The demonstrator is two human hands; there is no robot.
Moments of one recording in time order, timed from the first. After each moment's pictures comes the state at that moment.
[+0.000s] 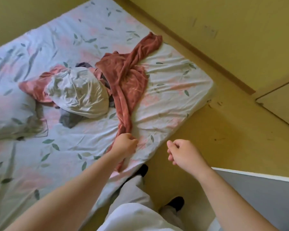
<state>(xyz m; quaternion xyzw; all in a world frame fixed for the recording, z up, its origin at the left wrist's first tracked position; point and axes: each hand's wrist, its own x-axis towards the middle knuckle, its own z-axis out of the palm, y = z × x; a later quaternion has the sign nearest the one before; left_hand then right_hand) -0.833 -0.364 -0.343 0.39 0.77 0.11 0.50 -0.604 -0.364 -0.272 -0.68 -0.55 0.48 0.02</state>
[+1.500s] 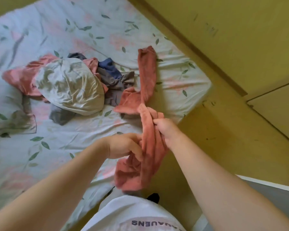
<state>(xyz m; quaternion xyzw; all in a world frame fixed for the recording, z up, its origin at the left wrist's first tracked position) -0.858 -0.327 -0.281 0.36 0.40 0.09 0.84 -0.697 -0.271 -0.282 -0.66 -0.22 0.69 0.20</state>
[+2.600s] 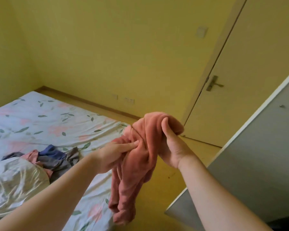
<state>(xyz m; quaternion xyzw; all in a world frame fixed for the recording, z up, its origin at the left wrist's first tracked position) -0.699 -0.321 -0.108 0.52 0.27 0.21 0.78 -0.498 -0.382 -0.065 -0.43 -0.29 0.67 0.53</state>
